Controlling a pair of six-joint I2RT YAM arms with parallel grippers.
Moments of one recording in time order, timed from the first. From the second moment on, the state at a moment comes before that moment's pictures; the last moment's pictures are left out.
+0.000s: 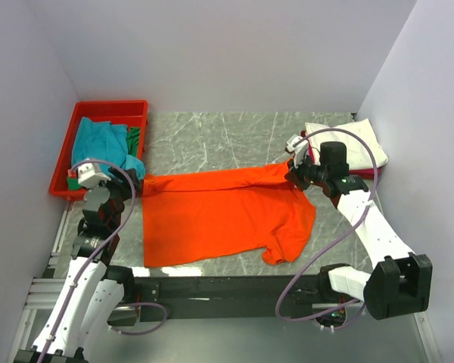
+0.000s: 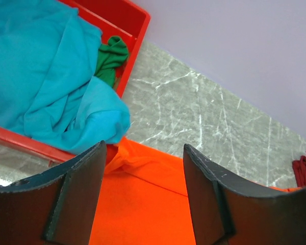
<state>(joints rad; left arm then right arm) -0.14 0.56 0.50 -0.07 -0.30 -0.54 0.14 1.16 0.89 -0.39 -0.50 -0.47</state>
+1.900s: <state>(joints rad) -0.14 0.51 0.66 -0.27 -0.04 -0.25 0.25 2.07 1.54 -0.94 -0.59 -0.72</state>
